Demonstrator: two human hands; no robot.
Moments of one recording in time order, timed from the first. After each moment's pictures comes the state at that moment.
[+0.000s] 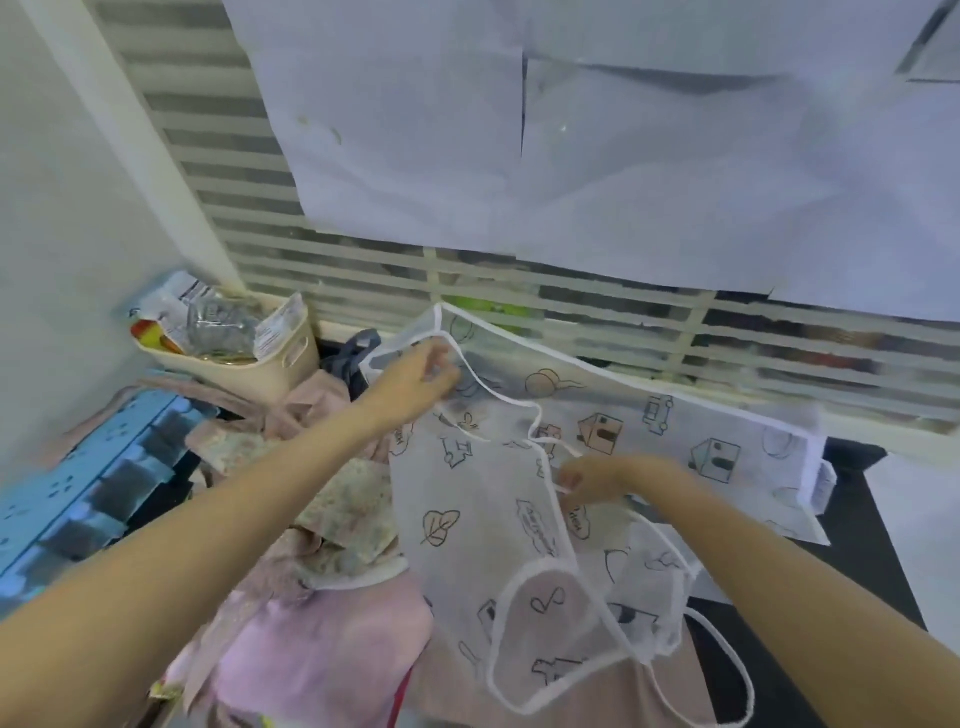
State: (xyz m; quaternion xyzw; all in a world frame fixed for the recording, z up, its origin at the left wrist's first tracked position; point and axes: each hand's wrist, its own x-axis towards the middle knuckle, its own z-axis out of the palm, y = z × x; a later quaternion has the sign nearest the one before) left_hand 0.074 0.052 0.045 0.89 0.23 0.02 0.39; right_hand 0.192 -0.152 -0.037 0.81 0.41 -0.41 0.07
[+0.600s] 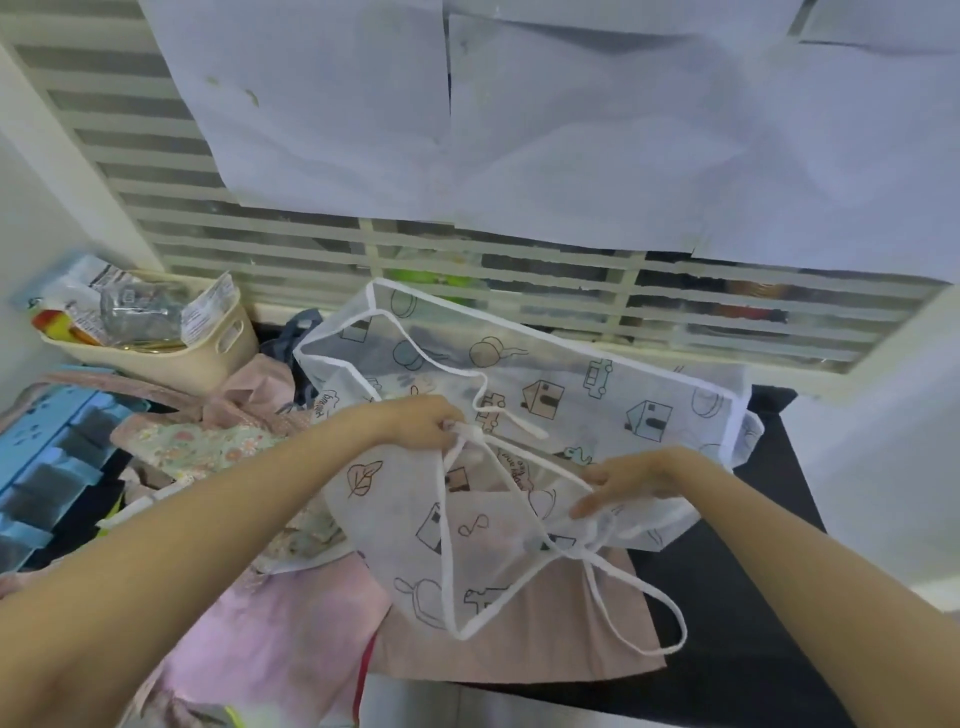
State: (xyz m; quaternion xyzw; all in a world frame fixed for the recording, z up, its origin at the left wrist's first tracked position) left_hand 0.092 0.013 -0.004 0.95 0.00 -0.26 0.18; right_hand 0.178 -0.241 -0.024 0.79 0.26 -0.55 -0.05
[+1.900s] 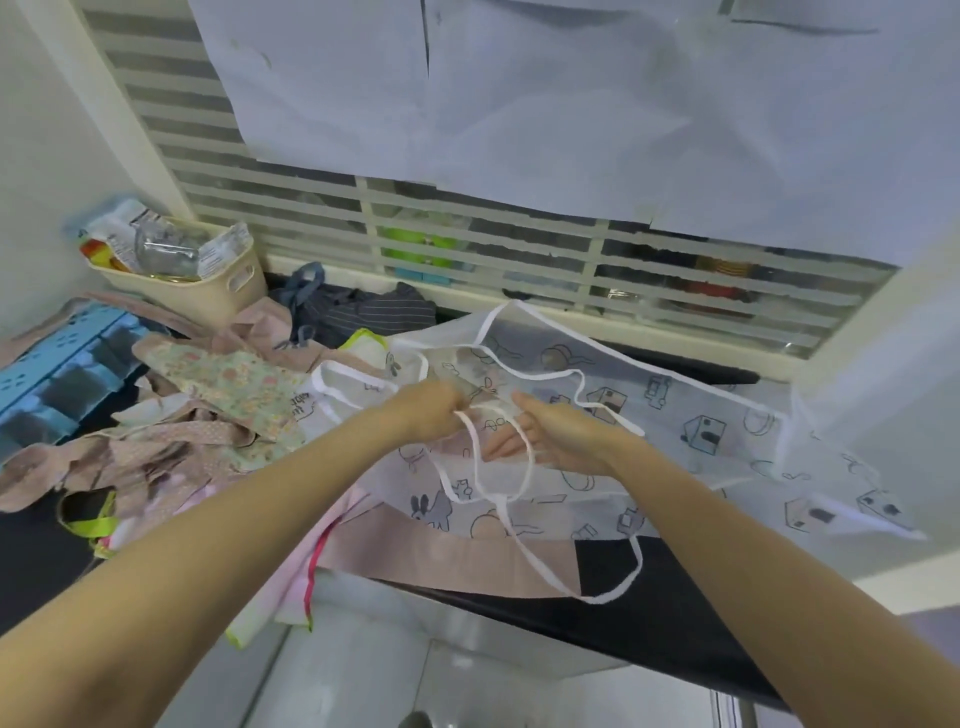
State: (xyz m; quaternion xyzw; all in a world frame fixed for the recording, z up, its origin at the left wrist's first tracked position) left_hand 0.045 -0.108 -0.005 0.97 0.10 -0.16 0.17; right_hand 0.130 -0.271 -0.022 0.69 0.19 -0.55 -0.43
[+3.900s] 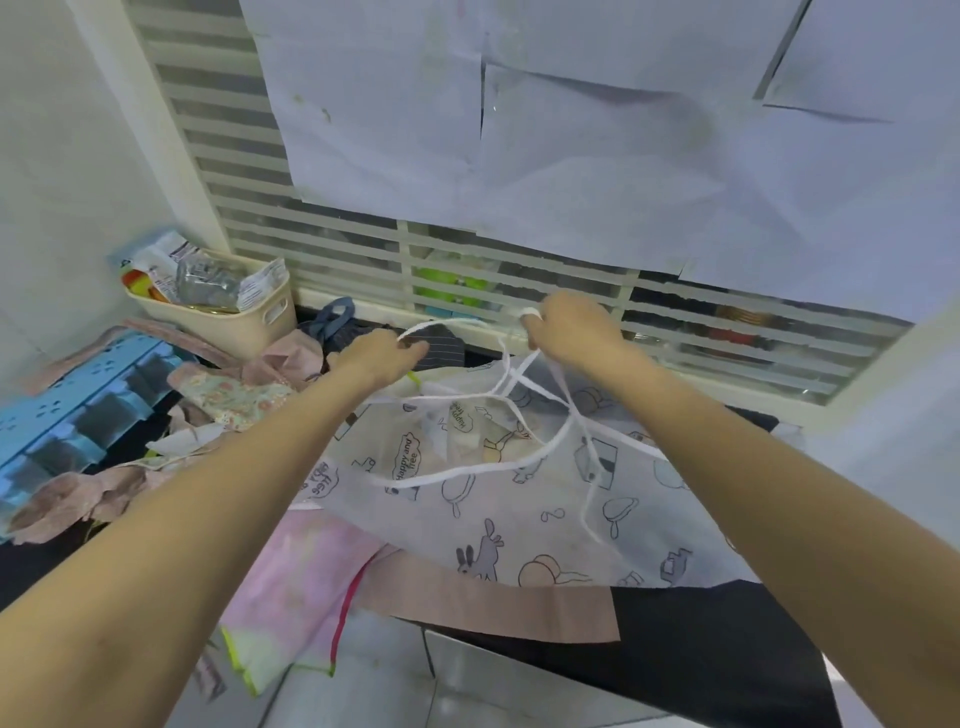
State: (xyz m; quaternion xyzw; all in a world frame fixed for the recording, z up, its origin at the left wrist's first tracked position) left_hand 0.043 0.004 0.040 0.91 0.33 -0.02 0.25; right_hand 0.140 -0.183 0.102 0.93 0.32 -0.06 -0.15
